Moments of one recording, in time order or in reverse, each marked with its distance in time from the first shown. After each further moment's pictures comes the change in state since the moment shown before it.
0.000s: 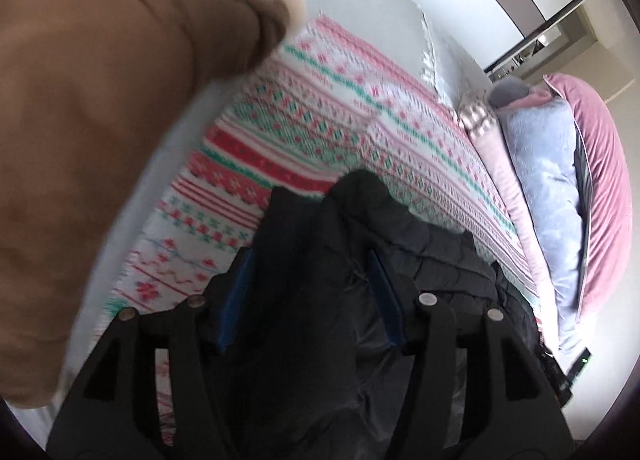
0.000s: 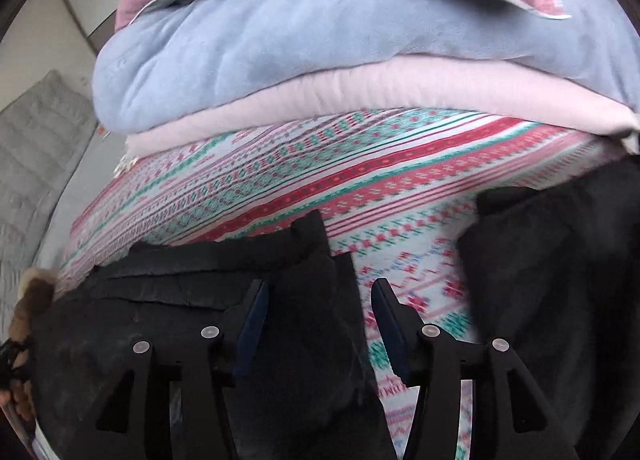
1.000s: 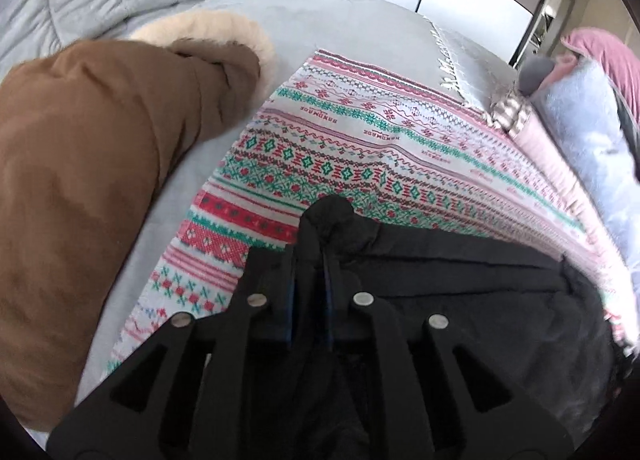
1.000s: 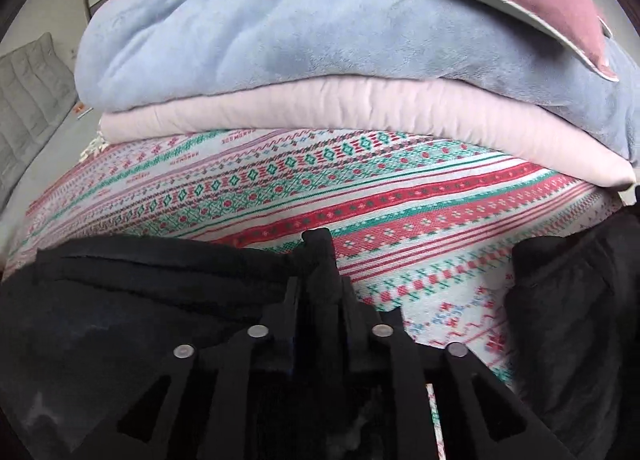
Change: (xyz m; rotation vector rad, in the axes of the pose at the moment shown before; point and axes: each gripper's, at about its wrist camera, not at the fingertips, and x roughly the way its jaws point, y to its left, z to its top) left arm 0.022 -0.047 0.006 0.150 -0.196 0.249; right arm 0.042 0.047 0.007 -0.084 -0.089 -0.186
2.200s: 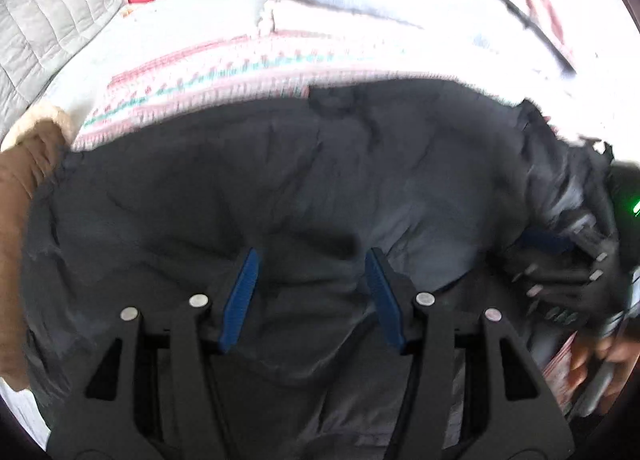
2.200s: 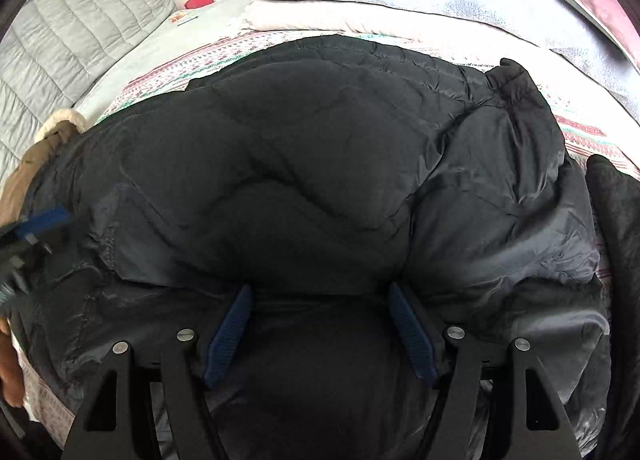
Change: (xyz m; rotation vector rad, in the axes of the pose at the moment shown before) left arm -0.090 -0.188 -0.146 0.574 0.073 -0.189; right arm -0.059 0.086 -0.099 -0.247 0.194 0.221
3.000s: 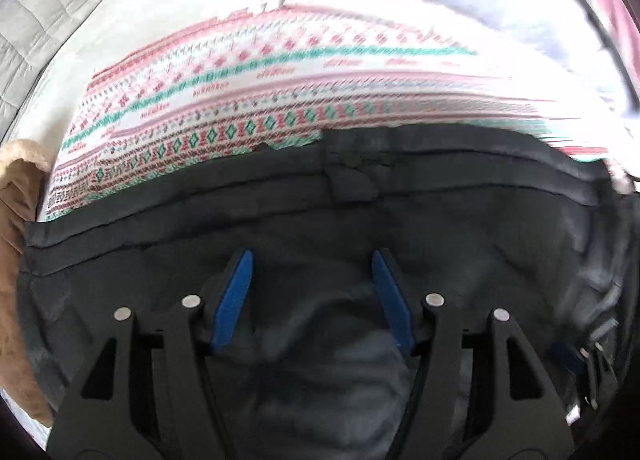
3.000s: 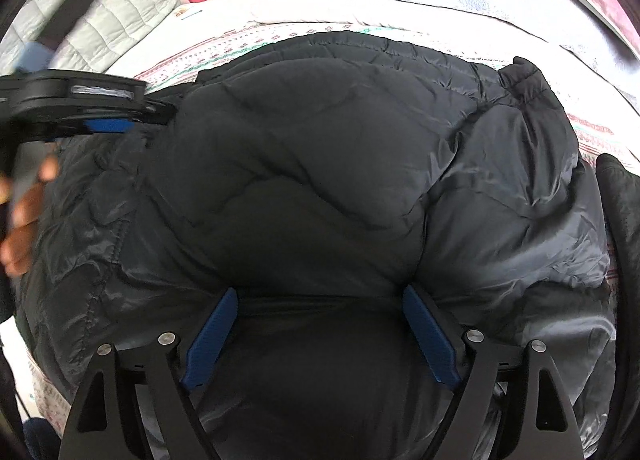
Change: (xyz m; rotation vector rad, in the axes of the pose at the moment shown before) left arm 0.098 -0.014 0.097 -0.043 0.228 0.132; right arm 0.008 0.007 0.011 -0.005 0.028 0.027
